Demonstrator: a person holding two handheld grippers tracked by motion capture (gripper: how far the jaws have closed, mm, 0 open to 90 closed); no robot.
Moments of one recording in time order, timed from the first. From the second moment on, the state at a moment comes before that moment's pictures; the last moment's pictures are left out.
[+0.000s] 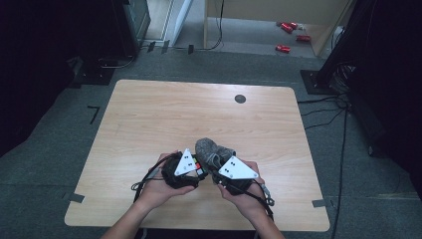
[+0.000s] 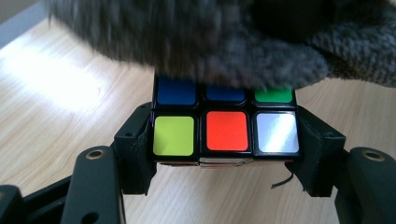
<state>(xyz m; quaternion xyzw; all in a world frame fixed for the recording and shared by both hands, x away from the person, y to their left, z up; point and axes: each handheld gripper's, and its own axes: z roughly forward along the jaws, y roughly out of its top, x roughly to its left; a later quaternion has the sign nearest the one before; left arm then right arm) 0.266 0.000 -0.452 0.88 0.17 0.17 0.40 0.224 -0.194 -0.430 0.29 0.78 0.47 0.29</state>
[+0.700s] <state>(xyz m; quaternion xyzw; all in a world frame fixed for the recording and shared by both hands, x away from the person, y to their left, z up) 0.265 0.004 -0.446 0.88 0.17 0.16 0.42 0.214 -0.177 -0.422 0.28 0.79 0.48 0.26</state>
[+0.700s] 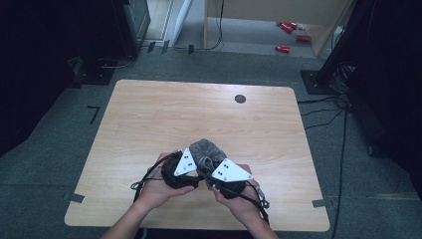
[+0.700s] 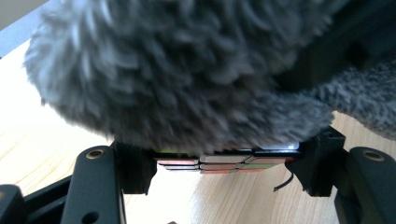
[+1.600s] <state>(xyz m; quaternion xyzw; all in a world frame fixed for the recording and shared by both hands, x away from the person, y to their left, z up) 0.267 0.011 -0.444 0.87 0.17 0.16 0.44 0.224 -0.201 -0.415 0.32 0.77 0.50 0.24</state>
